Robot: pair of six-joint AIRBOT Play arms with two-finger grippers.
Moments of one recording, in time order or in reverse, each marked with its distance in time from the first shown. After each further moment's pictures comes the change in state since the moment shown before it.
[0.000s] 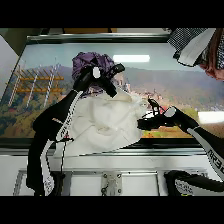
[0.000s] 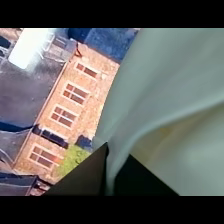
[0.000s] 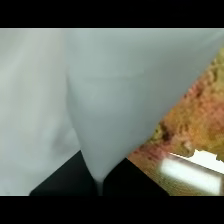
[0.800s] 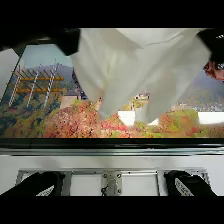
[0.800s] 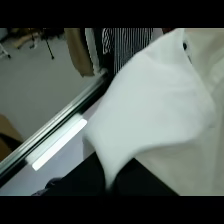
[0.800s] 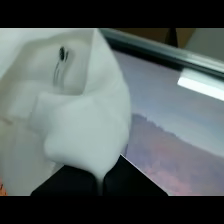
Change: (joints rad) left arm -0.116 0.953 -0.047 0.143 0.109 -0.279; right arm -0.104 0.438 1.098 -0.223 0.342 0.076
